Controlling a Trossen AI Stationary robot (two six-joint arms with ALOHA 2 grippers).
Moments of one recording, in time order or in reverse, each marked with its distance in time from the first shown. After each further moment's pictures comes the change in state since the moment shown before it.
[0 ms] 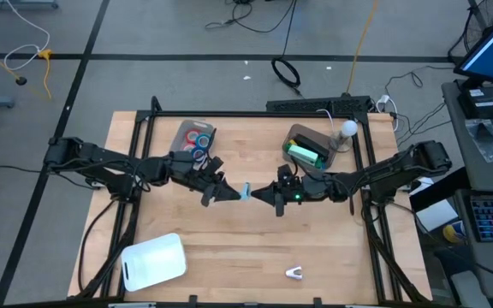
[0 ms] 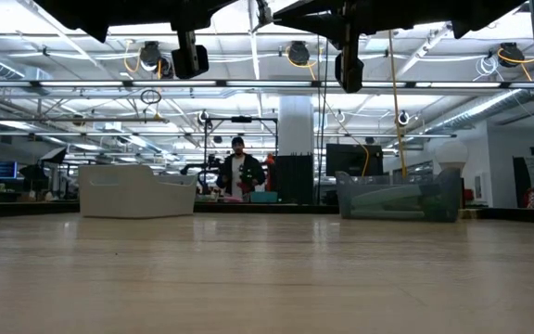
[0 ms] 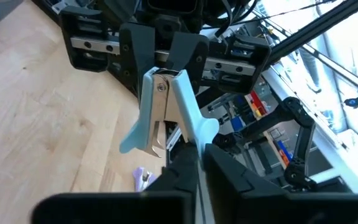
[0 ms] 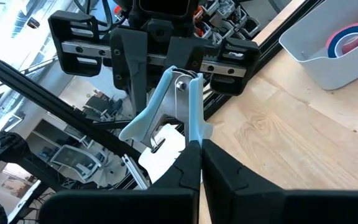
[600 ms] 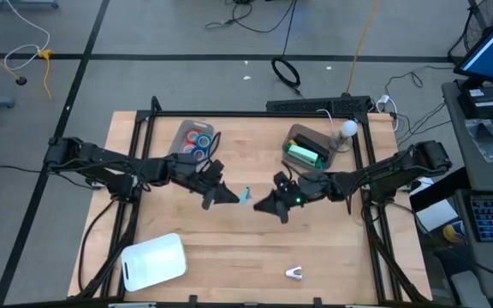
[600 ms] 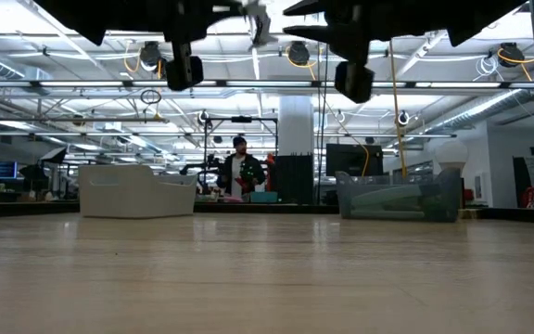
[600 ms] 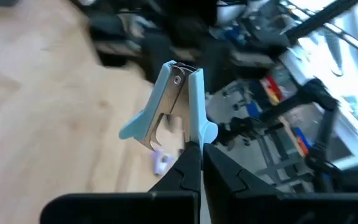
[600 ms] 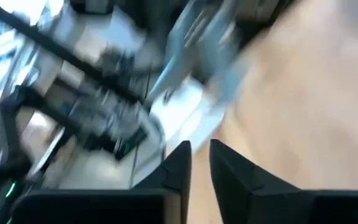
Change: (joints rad) left arm 0.000 0.000 0.000 -0.098 0.015 0.049; right arm -0.002 0.000 -0.001 -0.090 -0.225 0.017
